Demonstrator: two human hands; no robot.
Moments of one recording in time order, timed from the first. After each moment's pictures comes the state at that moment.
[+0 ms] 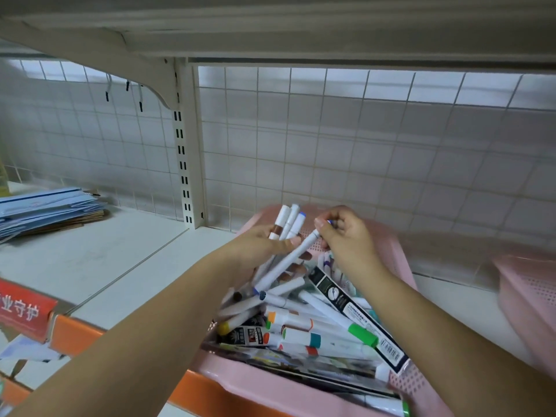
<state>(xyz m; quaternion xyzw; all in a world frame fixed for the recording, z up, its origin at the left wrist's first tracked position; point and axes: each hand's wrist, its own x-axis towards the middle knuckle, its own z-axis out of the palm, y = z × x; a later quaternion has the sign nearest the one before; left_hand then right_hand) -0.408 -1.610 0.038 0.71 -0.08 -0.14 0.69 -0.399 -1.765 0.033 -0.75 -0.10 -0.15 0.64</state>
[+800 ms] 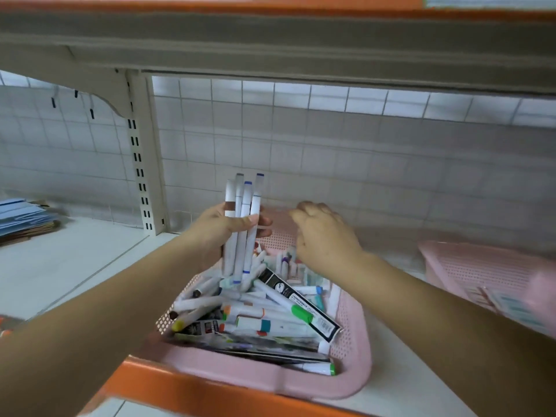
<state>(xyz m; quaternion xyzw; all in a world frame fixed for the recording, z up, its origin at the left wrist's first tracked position) -0.434 -1.625 0.078 0.65 -0.09 -0.07 0.75 -0.443 -1.794 0.075 -0.97 -0.14 -0.21 0.01</state>
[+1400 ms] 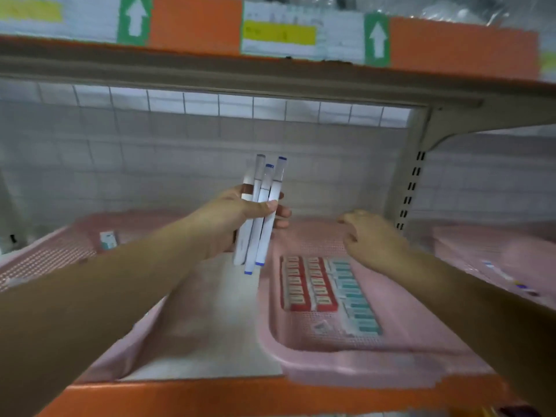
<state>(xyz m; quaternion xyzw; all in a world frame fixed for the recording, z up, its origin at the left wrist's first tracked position) -0.510 -1.871 0.115 0.64 -0.23 -0.17 0.71 -0.565 -2.089 0.090 -0.99 0.05 -0.15 0.01</state>
